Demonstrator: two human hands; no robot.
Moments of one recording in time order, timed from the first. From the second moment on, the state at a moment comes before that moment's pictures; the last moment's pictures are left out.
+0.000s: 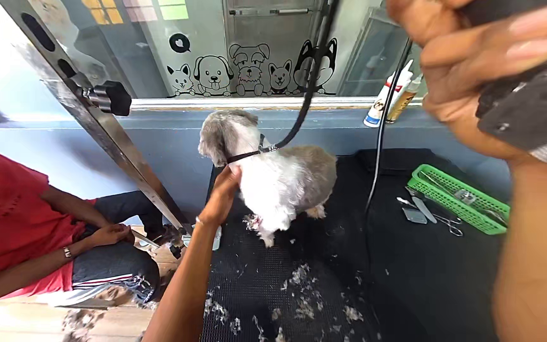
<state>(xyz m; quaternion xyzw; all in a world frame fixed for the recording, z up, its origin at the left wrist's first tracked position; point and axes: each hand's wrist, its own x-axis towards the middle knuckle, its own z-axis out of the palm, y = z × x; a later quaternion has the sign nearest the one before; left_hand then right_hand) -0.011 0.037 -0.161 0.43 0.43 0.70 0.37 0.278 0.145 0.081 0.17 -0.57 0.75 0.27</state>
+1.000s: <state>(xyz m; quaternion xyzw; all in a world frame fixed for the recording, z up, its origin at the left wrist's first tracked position) 0.058 -0.059 -0.056 0.73 0.37 0.57 -0.01 0.376 -0.060 -0.106 -0.15 -0.33 0.73 0.58</state>
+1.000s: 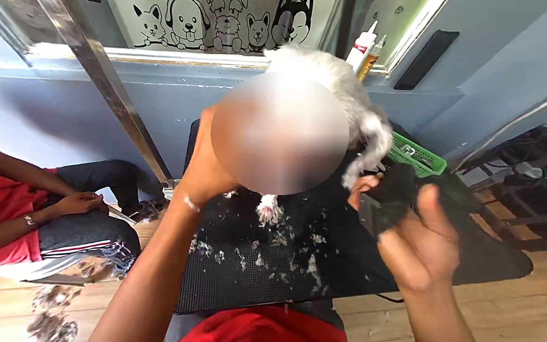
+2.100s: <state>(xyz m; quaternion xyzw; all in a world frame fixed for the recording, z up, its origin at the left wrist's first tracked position) 0.133 0.038 -0.018 0.76 0.50 0.43 0.01 0.376 -0.018 -0.133 -0.15 -0.62 0.26 0.72</state>
